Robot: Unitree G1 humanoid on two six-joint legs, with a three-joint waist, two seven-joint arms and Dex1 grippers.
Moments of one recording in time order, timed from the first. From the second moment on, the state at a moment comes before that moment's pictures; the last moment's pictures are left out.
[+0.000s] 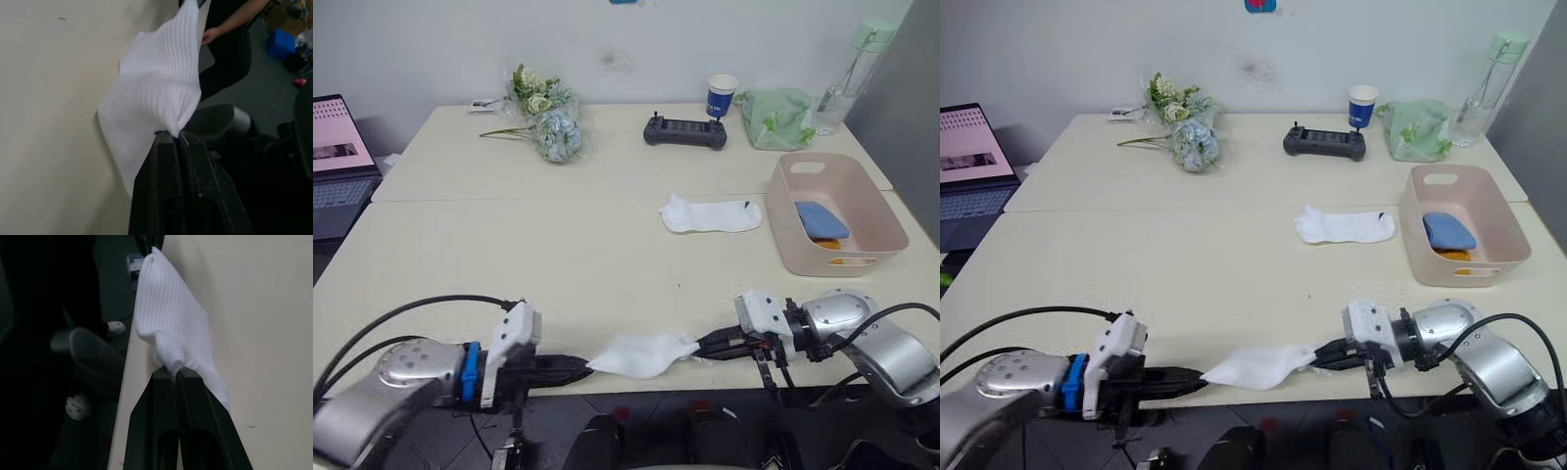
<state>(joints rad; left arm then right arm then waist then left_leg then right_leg) 0.24 1.04 0.11 -0.54 -0.82 0.62 -1.10 -0.20 -0.87 0.25 -0.47 0.52 0.52 1.20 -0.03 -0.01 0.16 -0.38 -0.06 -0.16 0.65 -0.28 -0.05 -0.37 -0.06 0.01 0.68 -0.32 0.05</state>
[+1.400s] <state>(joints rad) -0.30 0.67 0.07 0.09 -0.42 0.45 -0.90 -0.51 -0.57 0.18 0.10 0.13 0.24 0.98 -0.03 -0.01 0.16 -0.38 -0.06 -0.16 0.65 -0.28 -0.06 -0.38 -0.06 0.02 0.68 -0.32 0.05</state>
